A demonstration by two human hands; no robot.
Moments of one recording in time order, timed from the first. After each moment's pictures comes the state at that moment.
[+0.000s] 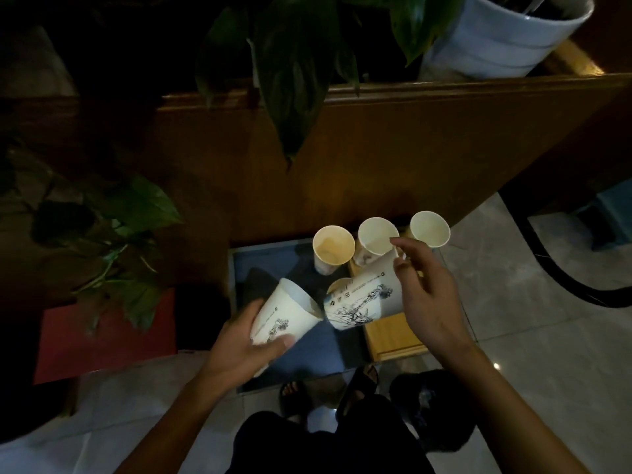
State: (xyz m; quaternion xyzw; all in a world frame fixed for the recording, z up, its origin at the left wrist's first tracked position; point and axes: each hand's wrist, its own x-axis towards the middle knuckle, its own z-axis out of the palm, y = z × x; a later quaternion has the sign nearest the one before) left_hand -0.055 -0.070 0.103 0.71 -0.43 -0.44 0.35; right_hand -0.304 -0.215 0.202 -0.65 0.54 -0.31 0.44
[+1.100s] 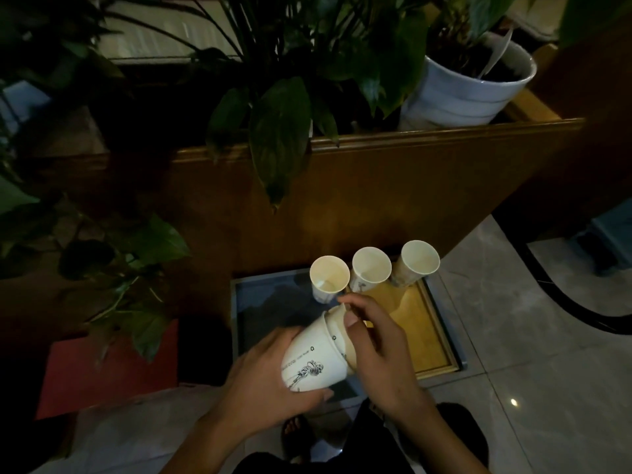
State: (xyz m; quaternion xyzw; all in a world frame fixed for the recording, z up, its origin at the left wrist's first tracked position) left_hand -0.096 -0.076 0.177 0.70 -0.60 -0.29 0.27; right_hand -0.273 -0.159 0.211 -0.65 0.47 -0.33 0.50
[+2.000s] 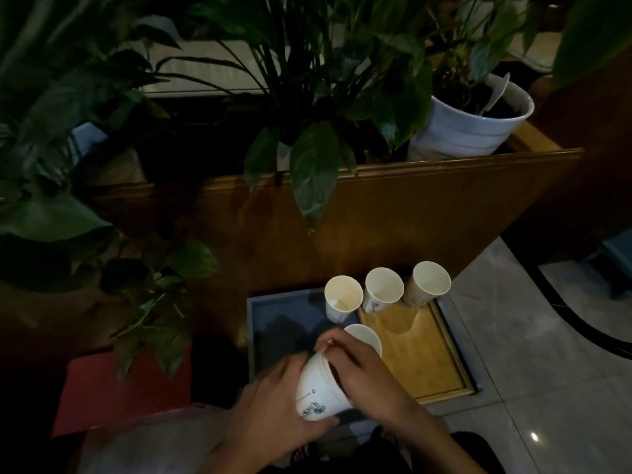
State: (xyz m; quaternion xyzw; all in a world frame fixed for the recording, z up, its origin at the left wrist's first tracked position) left_hand -0.089 -0.059 0.157 0.74 -0.58 -0.28 0.21; right_hand -0.239 -0.155 0.206 -0.67 0.46 -0.13 0.57
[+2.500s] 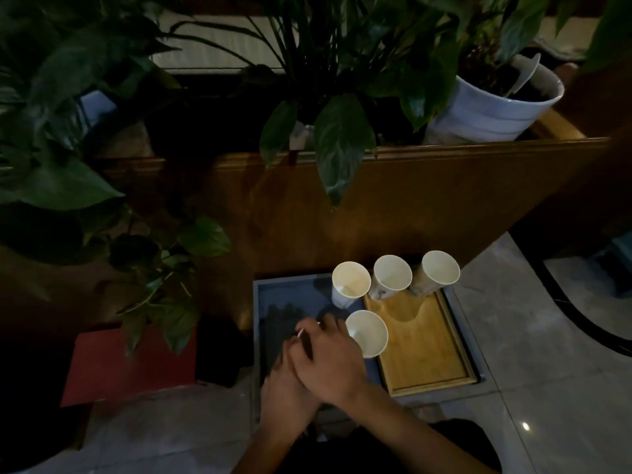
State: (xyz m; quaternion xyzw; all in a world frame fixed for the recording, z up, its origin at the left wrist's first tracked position) left_hand -0.121 -0.067 0.116 0.82 -0.45 -0.25 0.25; right_hand -0.194 -0.144 0.147 -0.85 0.46 -0.04 0.26
